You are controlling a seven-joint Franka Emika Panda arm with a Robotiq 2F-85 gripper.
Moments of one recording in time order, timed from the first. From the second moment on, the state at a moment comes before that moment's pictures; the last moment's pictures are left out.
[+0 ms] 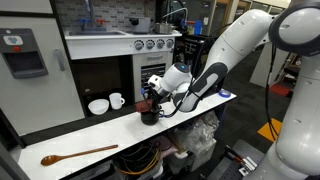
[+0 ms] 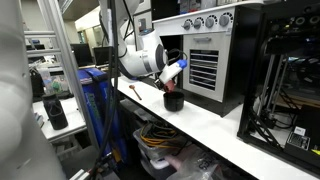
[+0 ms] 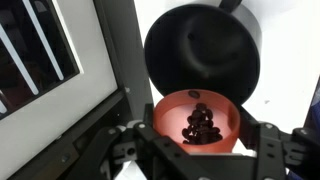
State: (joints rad) arm -0.07 0.21 0.24 -2.39 -0.50 3.19 -0.72
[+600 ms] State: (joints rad) arm -0.22 0.21 0.35 -2.44 -0.50 3.28 -0.72
